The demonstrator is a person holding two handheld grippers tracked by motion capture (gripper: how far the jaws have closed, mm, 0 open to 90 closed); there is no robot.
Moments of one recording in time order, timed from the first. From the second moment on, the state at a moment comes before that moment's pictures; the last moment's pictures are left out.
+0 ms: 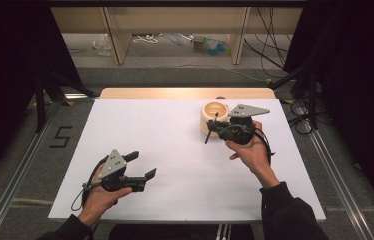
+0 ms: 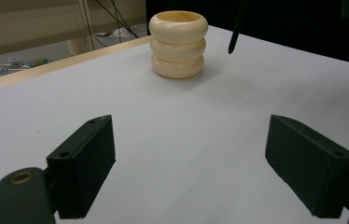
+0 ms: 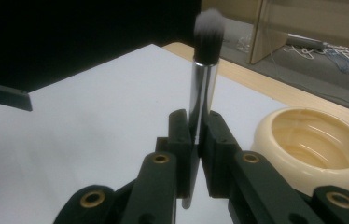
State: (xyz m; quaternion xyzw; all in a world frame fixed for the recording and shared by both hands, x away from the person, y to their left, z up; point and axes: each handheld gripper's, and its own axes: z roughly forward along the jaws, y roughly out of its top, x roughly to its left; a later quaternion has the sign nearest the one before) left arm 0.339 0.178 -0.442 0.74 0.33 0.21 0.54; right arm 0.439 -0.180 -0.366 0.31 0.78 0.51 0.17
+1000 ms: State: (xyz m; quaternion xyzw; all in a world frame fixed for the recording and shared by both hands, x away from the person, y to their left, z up) left arm 0.339 0.178 -0.441 0.74 0.34 0.20 0.54; right arm 0.466 -0.199 -0.354 0.35 0.76 0.51 0.19
